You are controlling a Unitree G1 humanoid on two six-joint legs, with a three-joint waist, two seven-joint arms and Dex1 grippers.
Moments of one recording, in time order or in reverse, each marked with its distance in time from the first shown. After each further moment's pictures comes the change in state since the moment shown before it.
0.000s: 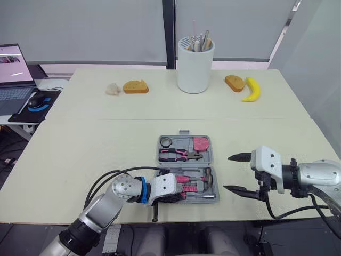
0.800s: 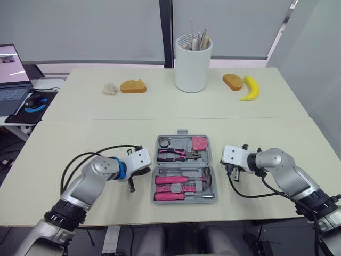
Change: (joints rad) left arm -0.173 0.055 0.092 0.303 0.186 -0.013 0.105; right arm -0.358 0.263 0.379 0.601 -0.499 -0.204 0.003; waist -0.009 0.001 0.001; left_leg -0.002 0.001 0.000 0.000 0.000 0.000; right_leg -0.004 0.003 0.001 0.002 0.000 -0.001
